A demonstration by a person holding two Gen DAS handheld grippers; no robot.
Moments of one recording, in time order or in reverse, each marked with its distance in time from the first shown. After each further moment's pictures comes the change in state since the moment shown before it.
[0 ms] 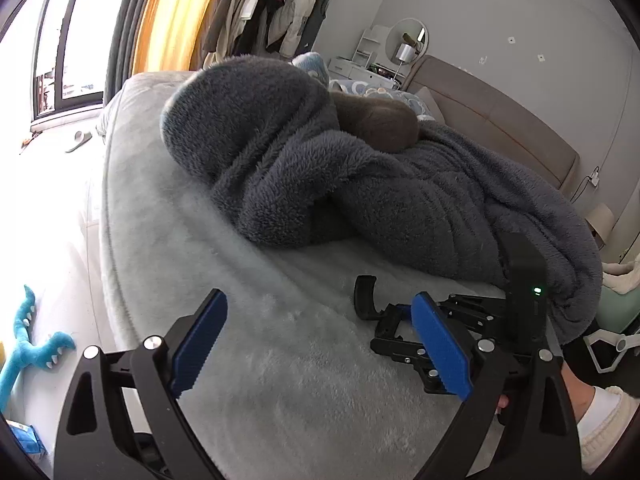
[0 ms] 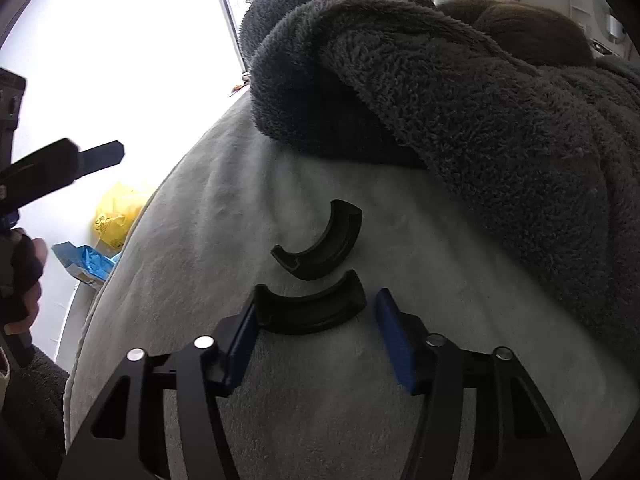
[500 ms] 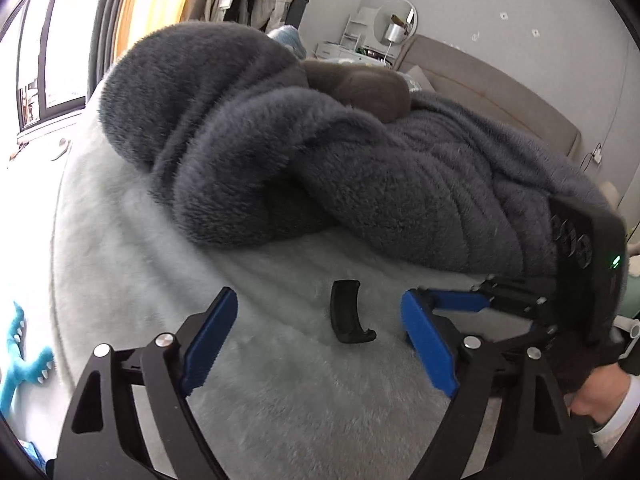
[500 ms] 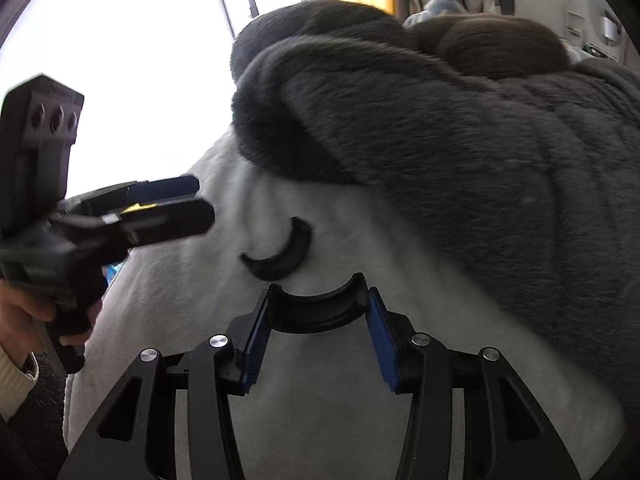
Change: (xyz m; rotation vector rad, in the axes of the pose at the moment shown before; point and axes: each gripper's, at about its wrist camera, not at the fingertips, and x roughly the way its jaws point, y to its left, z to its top) left arm 0.067 -0.031 -0.001 0.059 0.048 0.003; right arm -0.033 -0.040 -0.005 0.017 -0.061 0.000
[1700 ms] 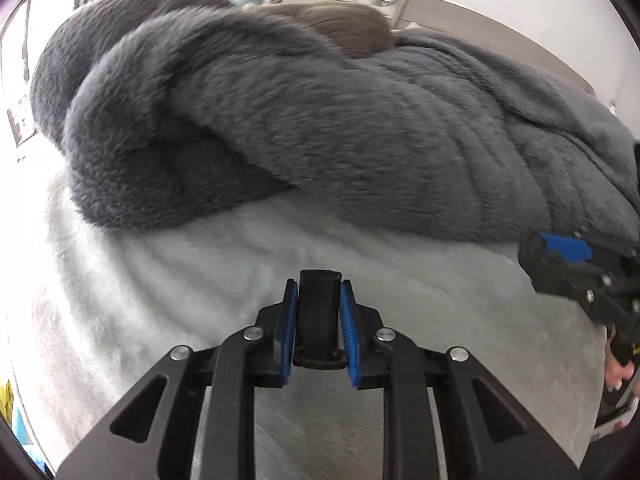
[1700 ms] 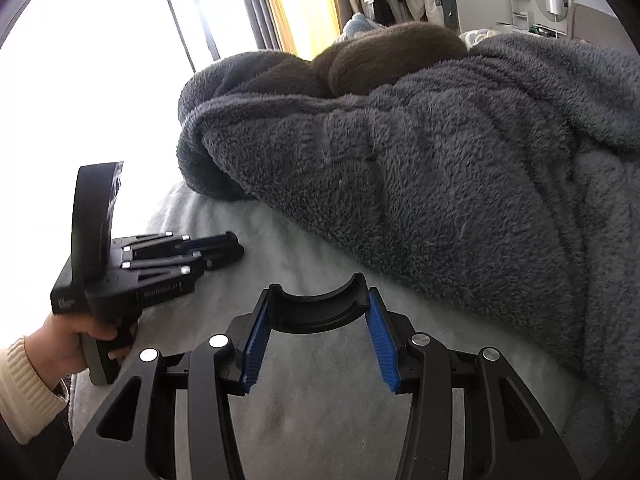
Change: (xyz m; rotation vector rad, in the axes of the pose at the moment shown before) left arm 0.067 -0.058 -0.008 0.093 0.108 0.059; right arm -0.079 -0.058 -0.029 0.126 -0.078 -0.069
